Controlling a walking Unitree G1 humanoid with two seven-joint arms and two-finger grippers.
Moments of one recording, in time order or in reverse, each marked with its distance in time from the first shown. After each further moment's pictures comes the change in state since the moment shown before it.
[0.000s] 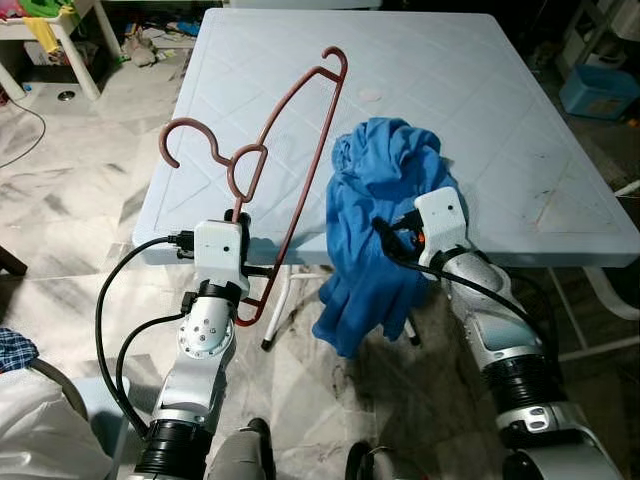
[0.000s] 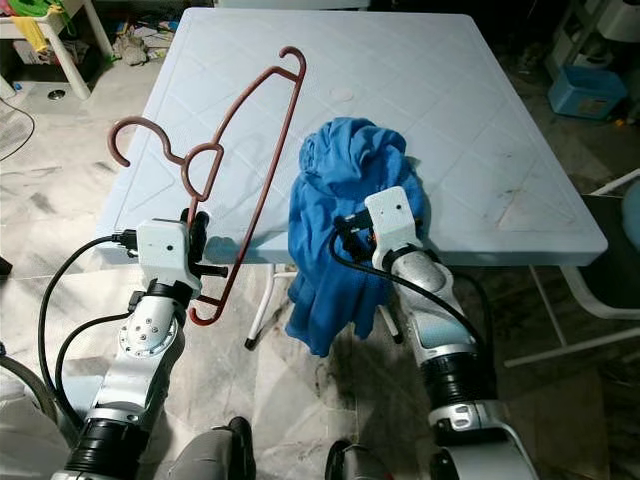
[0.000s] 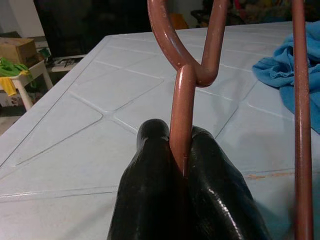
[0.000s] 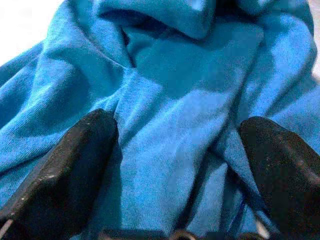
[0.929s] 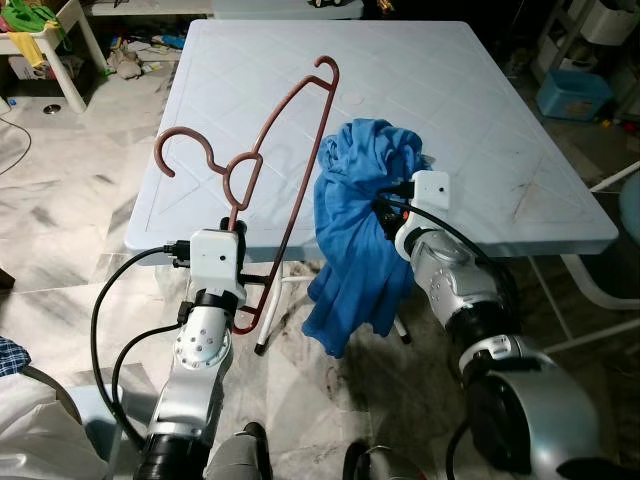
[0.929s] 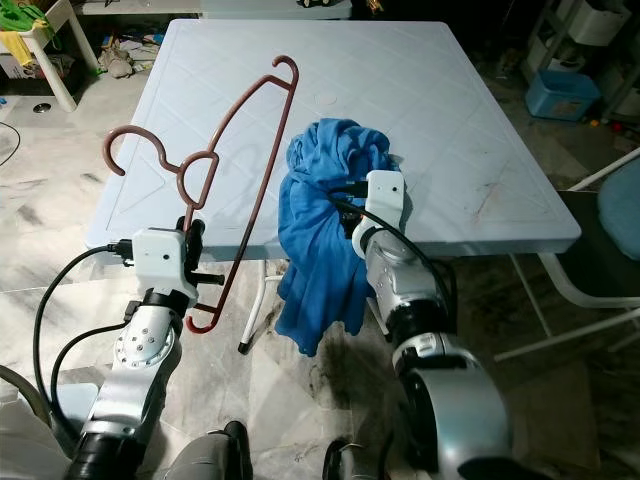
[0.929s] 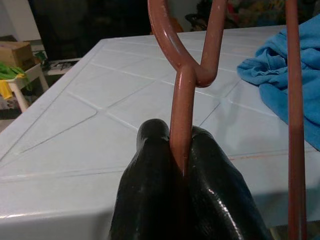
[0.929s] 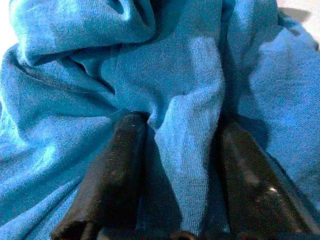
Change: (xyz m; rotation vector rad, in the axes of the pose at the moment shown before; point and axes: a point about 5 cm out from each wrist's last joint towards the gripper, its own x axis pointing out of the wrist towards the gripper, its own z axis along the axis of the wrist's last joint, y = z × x) left arm -0.014 0.005 -0.003 0.004 0.010 0.031; right arm 0.043 0.009 0.012 0.342 0.093 -0.116
